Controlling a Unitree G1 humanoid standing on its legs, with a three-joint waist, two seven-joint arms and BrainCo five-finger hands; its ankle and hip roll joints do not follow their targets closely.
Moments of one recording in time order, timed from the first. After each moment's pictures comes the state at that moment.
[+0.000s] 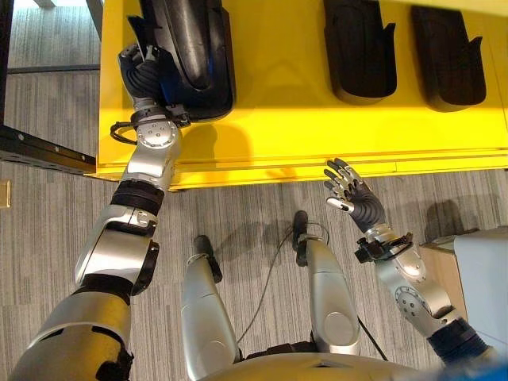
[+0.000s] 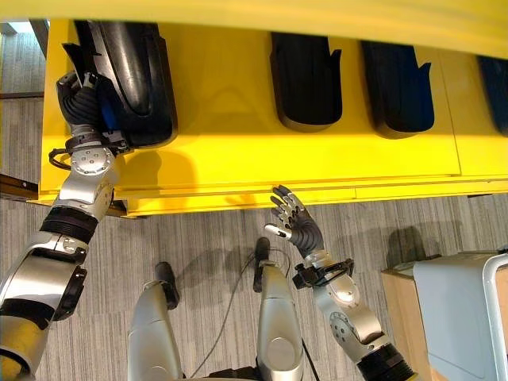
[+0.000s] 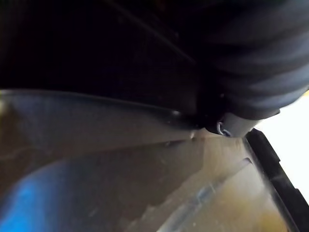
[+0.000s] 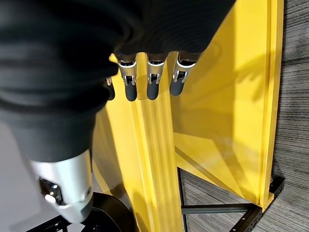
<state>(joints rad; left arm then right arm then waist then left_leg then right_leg) -0.93 0.55 -0.21 0.69 -0.39 -0.20 0.59 -0.04 -0.49 0.39 -0.09 0.70 -0.20 0.00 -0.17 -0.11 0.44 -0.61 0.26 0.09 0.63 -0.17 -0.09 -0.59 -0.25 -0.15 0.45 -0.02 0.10</state>
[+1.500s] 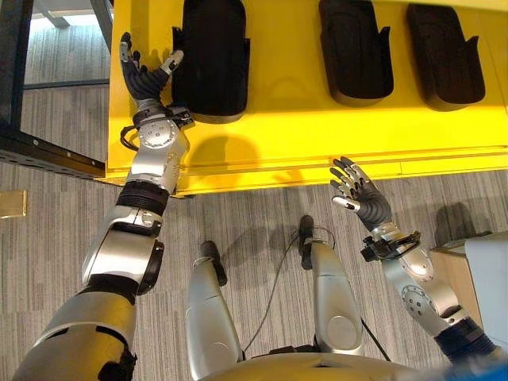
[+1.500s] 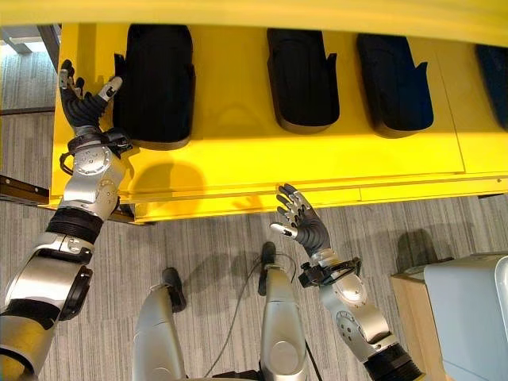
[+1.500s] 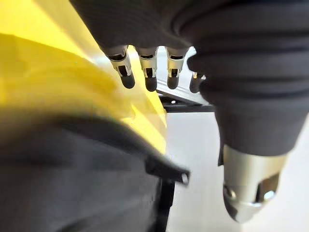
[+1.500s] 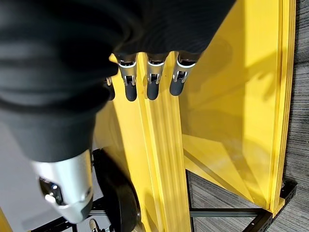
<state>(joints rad) -0.92 0.52 -0.16 0.69 -0.54 -0.23 0.55 -0.03 -0.53 0.37 -0.10 0.70 -0.20 0.00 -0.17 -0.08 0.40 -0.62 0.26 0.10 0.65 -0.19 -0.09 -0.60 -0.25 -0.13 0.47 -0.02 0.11</state>
